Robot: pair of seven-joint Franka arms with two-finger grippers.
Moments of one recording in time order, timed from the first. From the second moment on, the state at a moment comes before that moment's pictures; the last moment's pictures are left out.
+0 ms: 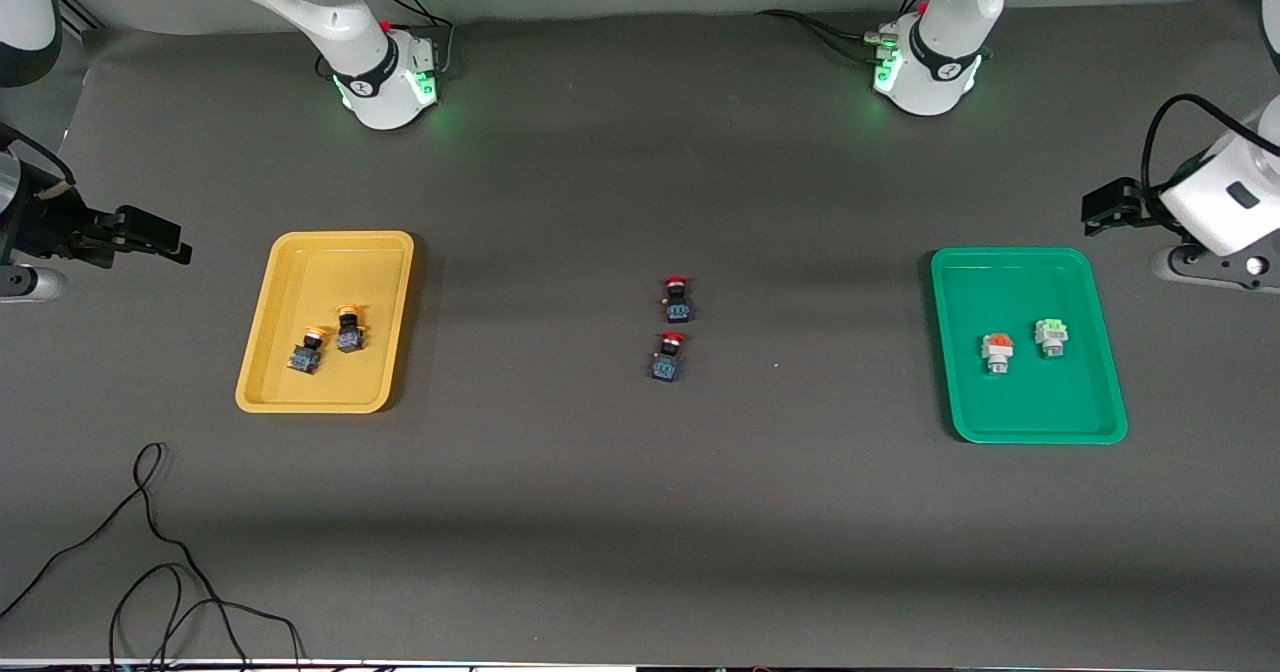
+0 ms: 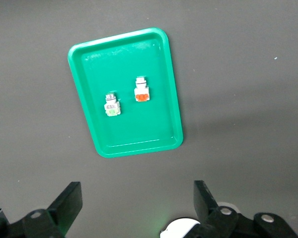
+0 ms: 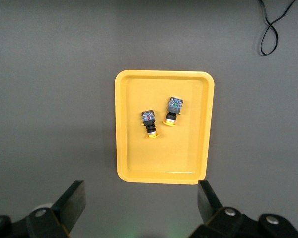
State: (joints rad) left arm 0.23 0.05 -0.30 -1.59 0.11 1.47 0.12; right arm 0.03 0.01 -0.10 -1.64 0.03 1.57 -0.05
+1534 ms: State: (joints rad) left arm -0.16 0.01 0.05 -1.67 0.10 1.52 0.12; right arm -0.04 0.01 -0.04 -1.64 0.02 1.57 -0.05
